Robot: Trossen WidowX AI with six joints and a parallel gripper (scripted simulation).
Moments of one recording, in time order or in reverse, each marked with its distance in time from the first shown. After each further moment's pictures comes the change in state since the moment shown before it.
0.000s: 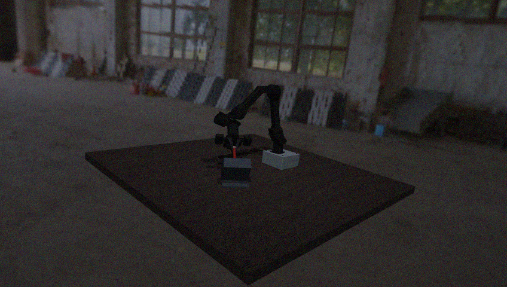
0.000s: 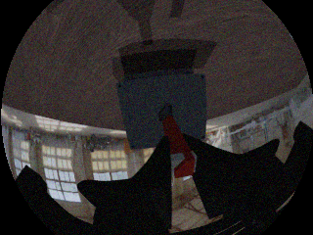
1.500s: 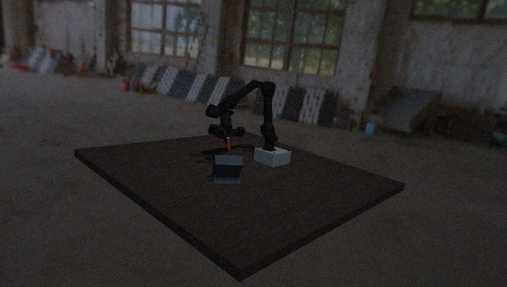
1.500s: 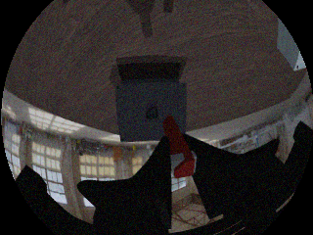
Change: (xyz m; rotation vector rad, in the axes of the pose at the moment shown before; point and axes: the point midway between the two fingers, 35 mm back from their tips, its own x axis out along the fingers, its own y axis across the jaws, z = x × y) arm -0.040 -0.013 -0.002 -0.101 -0.083 -0.058
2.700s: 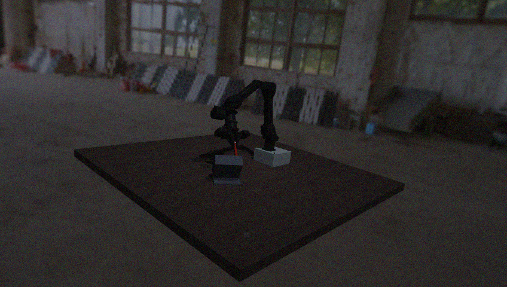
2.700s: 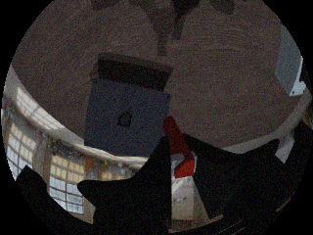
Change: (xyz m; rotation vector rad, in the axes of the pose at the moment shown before) arm 0.031 -0.027 -0.013 -0.259 -0.169 -0.133
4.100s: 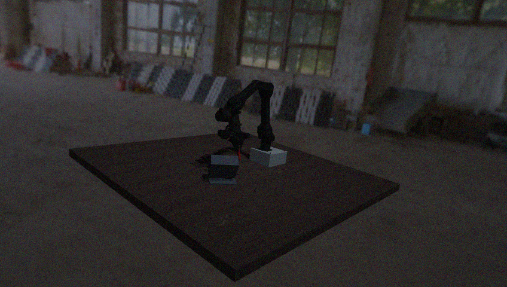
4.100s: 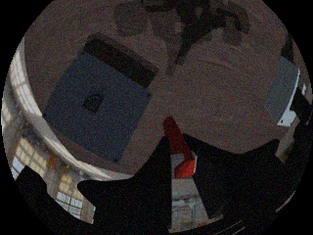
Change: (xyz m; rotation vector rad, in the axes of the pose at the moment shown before) arm 0.026 -0.025 -0.025 -0.338 -0.181 -0.161
